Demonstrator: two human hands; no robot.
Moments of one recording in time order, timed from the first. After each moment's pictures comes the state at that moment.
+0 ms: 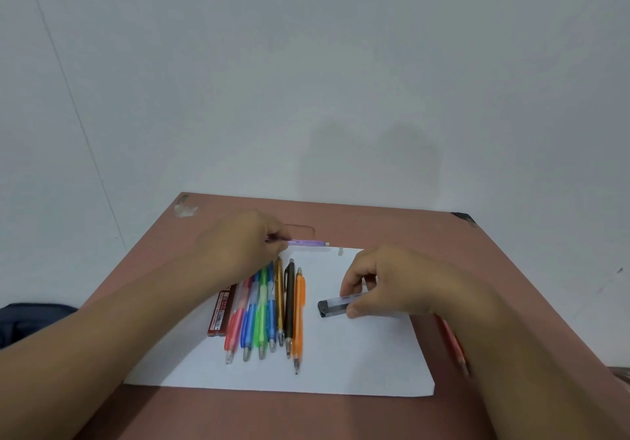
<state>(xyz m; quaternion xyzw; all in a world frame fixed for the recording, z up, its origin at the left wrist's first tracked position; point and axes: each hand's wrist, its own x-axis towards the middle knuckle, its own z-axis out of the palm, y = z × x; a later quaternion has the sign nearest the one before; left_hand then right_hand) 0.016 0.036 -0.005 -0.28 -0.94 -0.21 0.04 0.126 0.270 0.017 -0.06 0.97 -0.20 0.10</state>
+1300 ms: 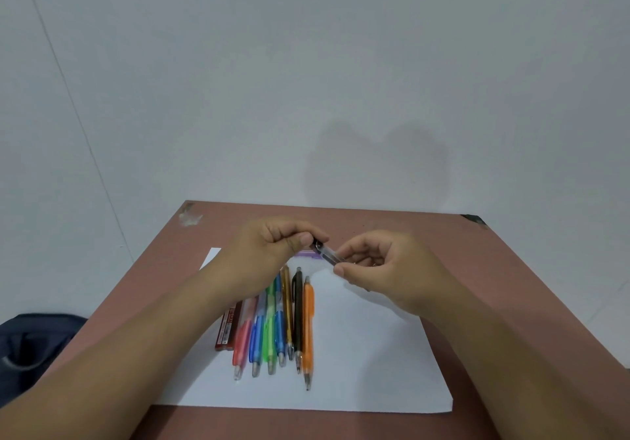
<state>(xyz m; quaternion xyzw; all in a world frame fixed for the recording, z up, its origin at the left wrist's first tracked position) 0.041 0.046 0.002 -0.28 -0.77 -0.57 -0.07 0.120 0.255 0.005 -0.03 0.86 -0.50 -0.09</state>
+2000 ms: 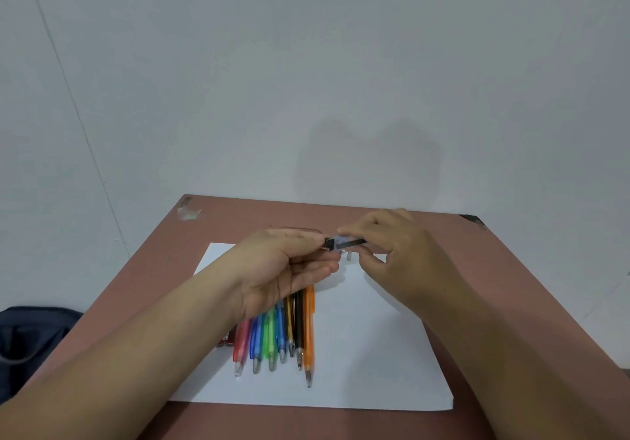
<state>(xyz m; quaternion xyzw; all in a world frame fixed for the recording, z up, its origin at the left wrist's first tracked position) 0.057 0.060 0.008 -0.03 -0.52 -0.78 -0.33 0.107 0.266 -0.006 -0.15 0.92 -0.15 -0.33</state>
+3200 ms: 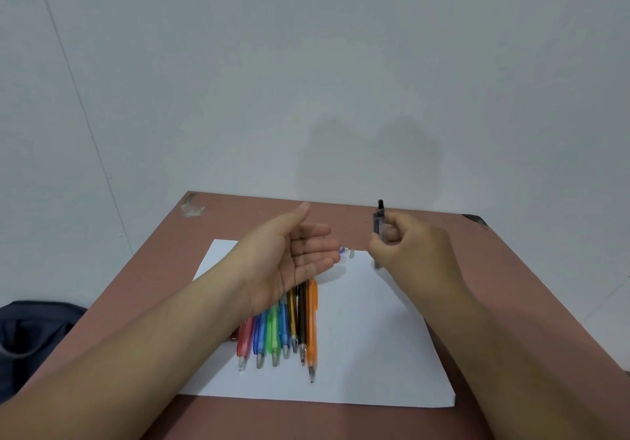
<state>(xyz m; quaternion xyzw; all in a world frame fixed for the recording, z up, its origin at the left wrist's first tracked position) 0.060 0.062 0.010 -0.01 -0.52 -0.80 -0.30 0.111 0.256 -0.001 0.11 0.90 -0.32 -0.26</state>
